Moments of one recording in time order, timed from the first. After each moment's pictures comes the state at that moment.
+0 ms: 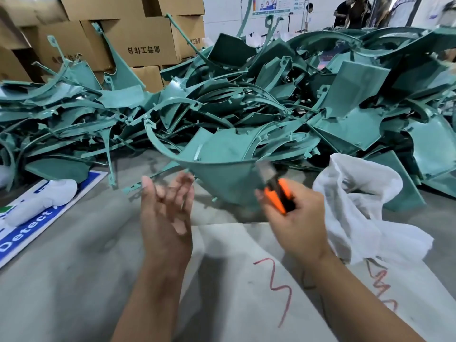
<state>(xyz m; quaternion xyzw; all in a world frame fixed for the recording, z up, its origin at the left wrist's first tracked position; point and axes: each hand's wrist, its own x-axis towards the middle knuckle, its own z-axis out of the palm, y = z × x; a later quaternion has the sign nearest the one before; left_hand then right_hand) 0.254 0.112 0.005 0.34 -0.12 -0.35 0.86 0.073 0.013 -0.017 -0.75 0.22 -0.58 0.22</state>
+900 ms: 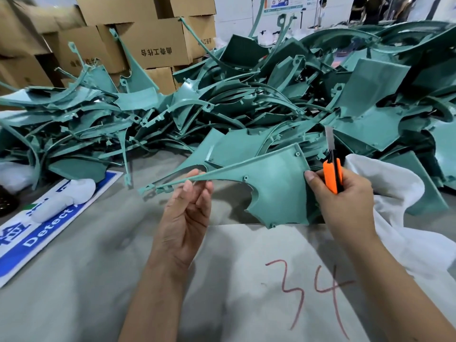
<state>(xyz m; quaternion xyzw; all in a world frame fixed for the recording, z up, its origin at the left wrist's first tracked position) 0.271 0.110 -0.007 0.26 -0.21 -0.47 0.82 0.041 -0.028 -0.013 -0.64 0.40 -0.56 0.34</state>
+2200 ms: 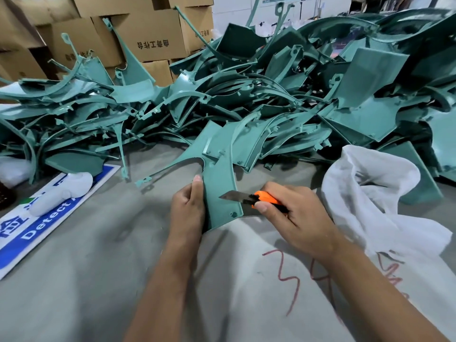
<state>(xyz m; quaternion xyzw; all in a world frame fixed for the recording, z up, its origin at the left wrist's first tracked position) 0.259 0.098 -0.019 0.64 -0.30 -0.23 0.67 0.061 0.008 -0.019 -0.88 0.16 -0.40 0.20</state>
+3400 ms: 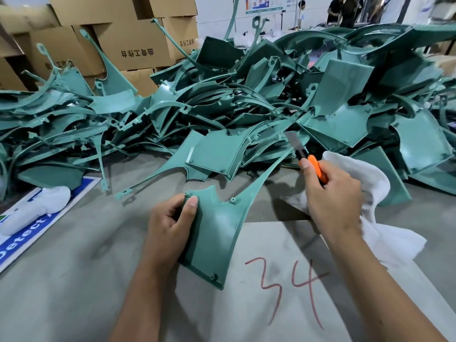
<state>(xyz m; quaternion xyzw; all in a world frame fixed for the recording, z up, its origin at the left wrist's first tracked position) 0.274 0.112 -0.035 0.62 -0.51 -0.10 0.58 0.023 -0.030 -0.007 -0.66 0.52 -0.51 0.16</state>
